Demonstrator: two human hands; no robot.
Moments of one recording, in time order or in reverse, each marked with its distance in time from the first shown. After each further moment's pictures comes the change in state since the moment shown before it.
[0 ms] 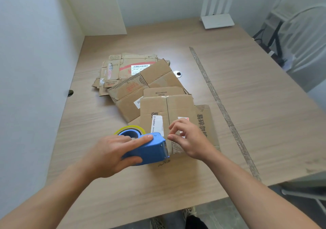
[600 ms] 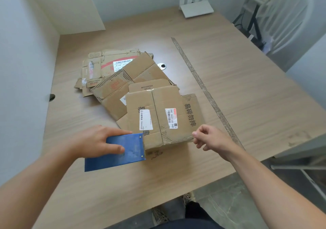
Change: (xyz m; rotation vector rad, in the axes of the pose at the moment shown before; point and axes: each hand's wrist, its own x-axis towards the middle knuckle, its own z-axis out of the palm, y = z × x) left_hand 0.034 -0.029 -0.020 -0.297 -0.617 -0.454; right_hand -0.063 0.056 -0.044 0.304 0.083 0.630
